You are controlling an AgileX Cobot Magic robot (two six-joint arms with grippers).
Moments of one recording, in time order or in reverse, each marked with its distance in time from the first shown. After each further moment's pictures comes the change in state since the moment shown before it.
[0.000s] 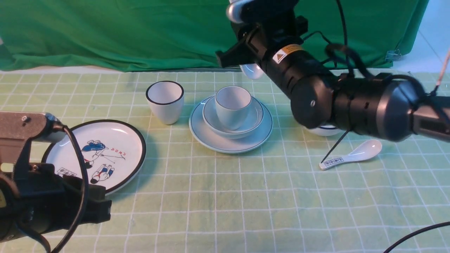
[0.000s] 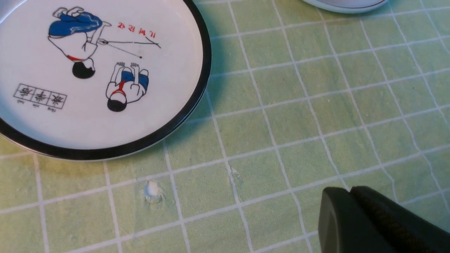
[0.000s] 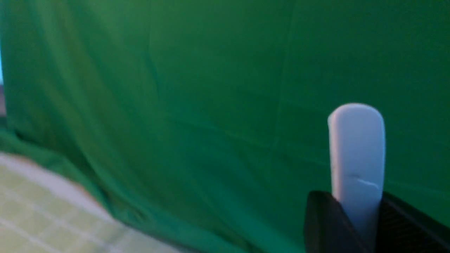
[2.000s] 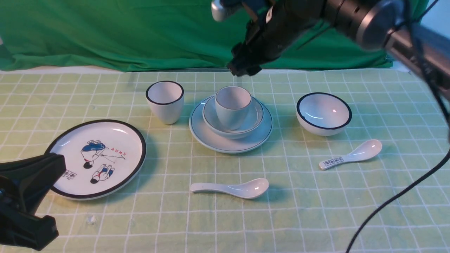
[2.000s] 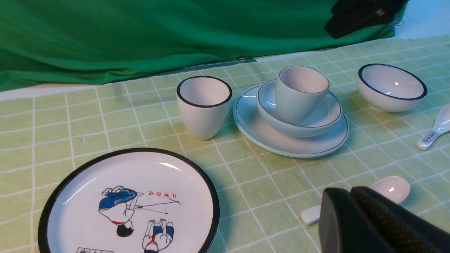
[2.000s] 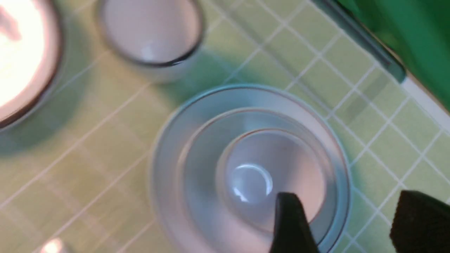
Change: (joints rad) right arm -0.066 0.199 -0.836 -0.172 1.694 -0.105; left arm 0.000 -0.383 0.151 0.104 -0.262 0.073
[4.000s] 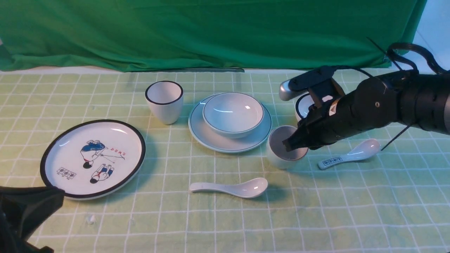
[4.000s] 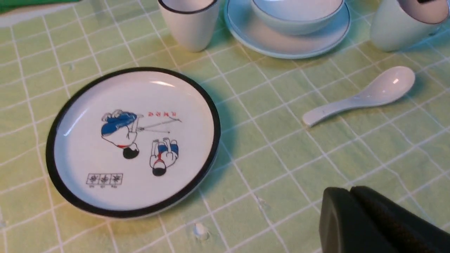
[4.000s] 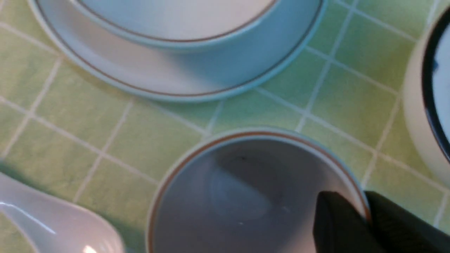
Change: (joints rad) right arm -0.111 -0.332 0.969 -0.019 -0.609 0.213; left arm 0.000 0.034 -0.080 -0.045 0.299 0.161
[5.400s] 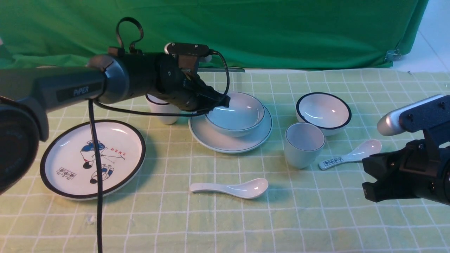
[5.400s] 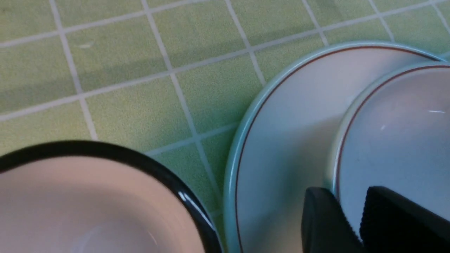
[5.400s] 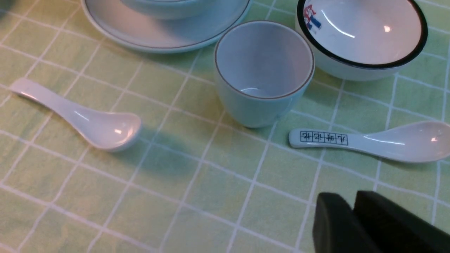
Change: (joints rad) right arm -0.081 -0.675 0.608 0.028 -0.195 0.040; left arm 0.000 1.602 -1.028 -0.186 -0.285 -0.001
